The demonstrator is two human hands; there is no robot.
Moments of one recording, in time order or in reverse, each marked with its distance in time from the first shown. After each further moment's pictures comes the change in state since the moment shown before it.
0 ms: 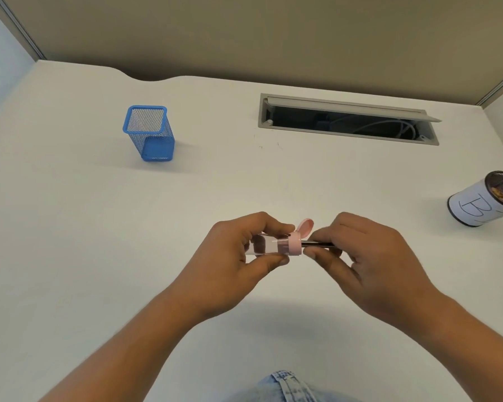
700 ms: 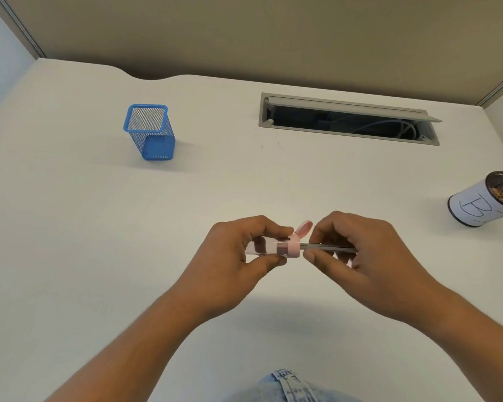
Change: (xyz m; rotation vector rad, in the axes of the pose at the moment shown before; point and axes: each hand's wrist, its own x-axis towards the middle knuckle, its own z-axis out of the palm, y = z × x) left_hand -0.002 -0.001 0.002 0.022 0.039 -0.038; right_hand 0.002 0.003 -0.003 0.217 -0.098 0.173
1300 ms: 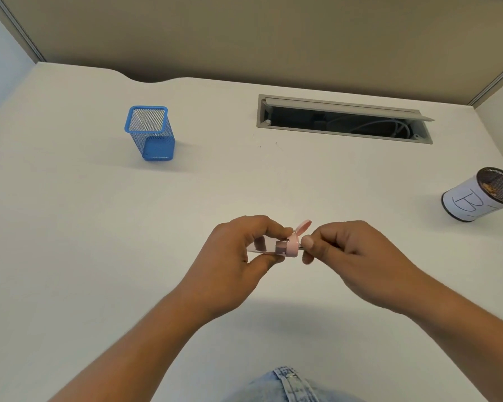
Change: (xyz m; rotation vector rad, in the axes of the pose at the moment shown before) left_hand -0.008 -0.001 0.004 0.027 0.026 0.035; right_hand -0.002 -0.013 0.008 0.297 -0.142 0.334
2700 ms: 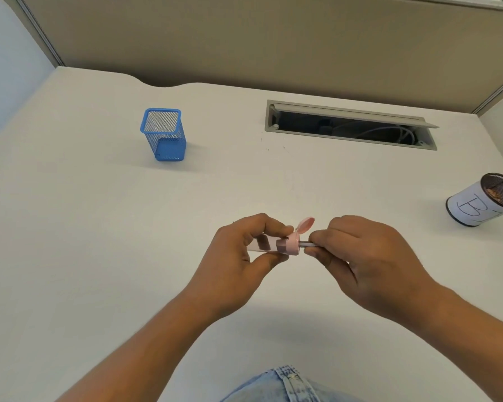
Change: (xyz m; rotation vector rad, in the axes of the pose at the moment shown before) left_hand -0.015 -0.002 0.000 -0.129 0.059 -0.037; right_hand -0.009 -0.002 0.005 -0.739 0.273 -0.664
